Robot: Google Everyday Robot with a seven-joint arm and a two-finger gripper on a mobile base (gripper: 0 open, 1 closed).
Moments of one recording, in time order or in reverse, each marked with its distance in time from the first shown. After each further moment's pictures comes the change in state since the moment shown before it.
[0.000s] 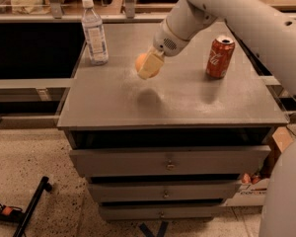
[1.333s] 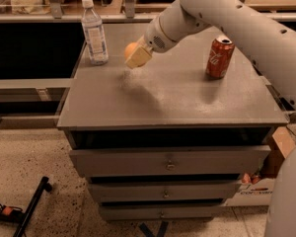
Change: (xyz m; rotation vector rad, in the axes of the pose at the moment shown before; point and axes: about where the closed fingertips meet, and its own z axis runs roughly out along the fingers) arm -0.038 -0.029 0.010 0.124 -0.177 0.021
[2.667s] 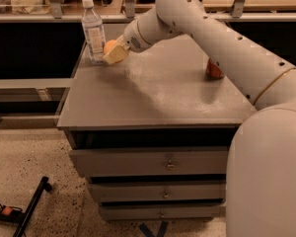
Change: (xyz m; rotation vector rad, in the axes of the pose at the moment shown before) arm -0.050 -0.017 0.074 -0.023 -0.140 0.033
